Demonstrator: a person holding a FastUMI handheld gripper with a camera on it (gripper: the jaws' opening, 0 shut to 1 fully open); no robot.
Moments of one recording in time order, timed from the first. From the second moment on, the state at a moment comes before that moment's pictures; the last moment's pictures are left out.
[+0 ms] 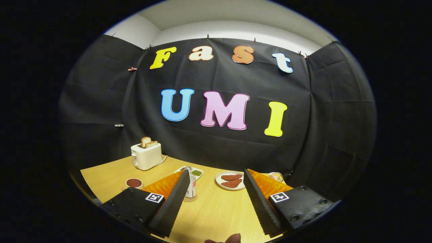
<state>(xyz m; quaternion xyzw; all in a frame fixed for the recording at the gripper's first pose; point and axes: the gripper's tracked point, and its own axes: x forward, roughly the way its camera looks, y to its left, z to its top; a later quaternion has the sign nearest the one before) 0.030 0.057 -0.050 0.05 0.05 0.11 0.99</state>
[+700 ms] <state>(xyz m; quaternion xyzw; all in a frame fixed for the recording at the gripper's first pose) 0.001 0.016 -0.050 0.06 0.05 0.13 0.99</state>
